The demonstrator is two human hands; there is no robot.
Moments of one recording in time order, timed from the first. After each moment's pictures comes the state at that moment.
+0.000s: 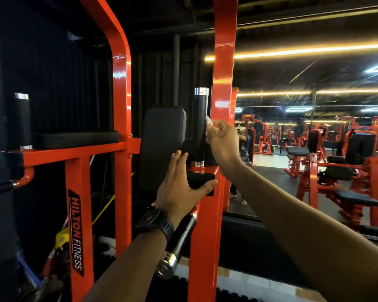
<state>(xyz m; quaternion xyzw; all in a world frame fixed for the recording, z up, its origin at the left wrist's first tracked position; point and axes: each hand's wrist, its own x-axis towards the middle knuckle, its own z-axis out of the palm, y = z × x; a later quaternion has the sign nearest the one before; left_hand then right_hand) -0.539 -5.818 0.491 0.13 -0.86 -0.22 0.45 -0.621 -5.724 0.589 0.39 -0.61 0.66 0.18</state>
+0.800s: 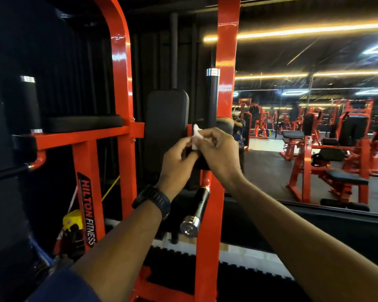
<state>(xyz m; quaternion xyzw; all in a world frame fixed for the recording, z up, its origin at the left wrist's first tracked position) -0.488 -5.833 0.497 -0.02 -0.75 -0.48 0.46 -0.542 -5.725 0.527 0.39 -0.65 0.62 0.20</state>
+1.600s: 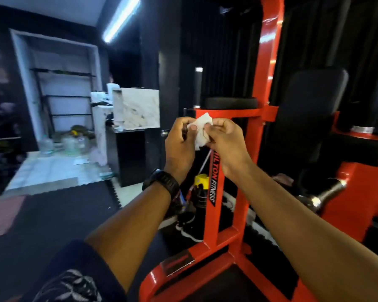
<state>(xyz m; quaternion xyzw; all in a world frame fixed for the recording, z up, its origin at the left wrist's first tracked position) -0.249 -5.889 0.476 0.24 -0.63 -0.27 0.69 -0.350 -5.848 0.501 0.50 -0.42 0.71 -0.24</state>
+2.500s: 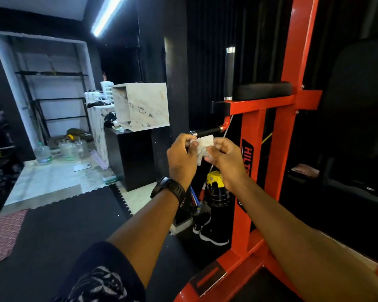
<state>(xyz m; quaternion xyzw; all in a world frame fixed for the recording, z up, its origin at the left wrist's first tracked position) -0.173 -6.110 0.425 0.35 -0.66 -0.23 0.62 -0.283 -6.063 0.424 0.45 -0.45 0.72 -0.28</state>
